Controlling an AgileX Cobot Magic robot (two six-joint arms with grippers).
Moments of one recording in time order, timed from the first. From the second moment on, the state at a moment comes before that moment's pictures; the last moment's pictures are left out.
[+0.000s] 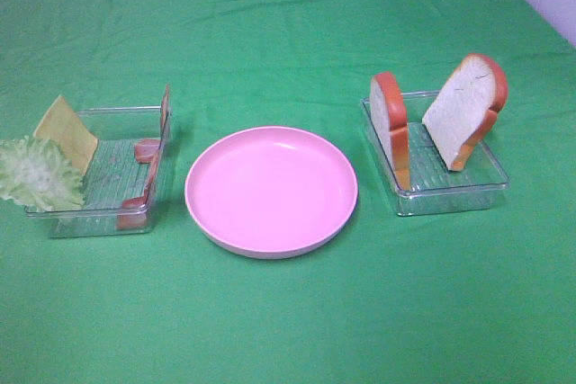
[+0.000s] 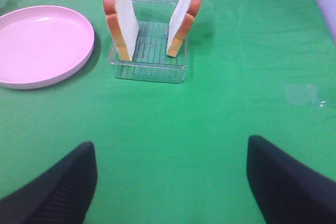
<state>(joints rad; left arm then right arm) 0.02 0.00 -0.50 -0.06 1.06 0.07 0.01 0.00 -0.51 0.15 1.08 -0.20</state>
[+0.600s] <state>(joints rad) 0.02 0.00 -0.50 -0.06 1.06 0.07 0.01 0.00 -0.51 0.15 1.08 -0.20</state>
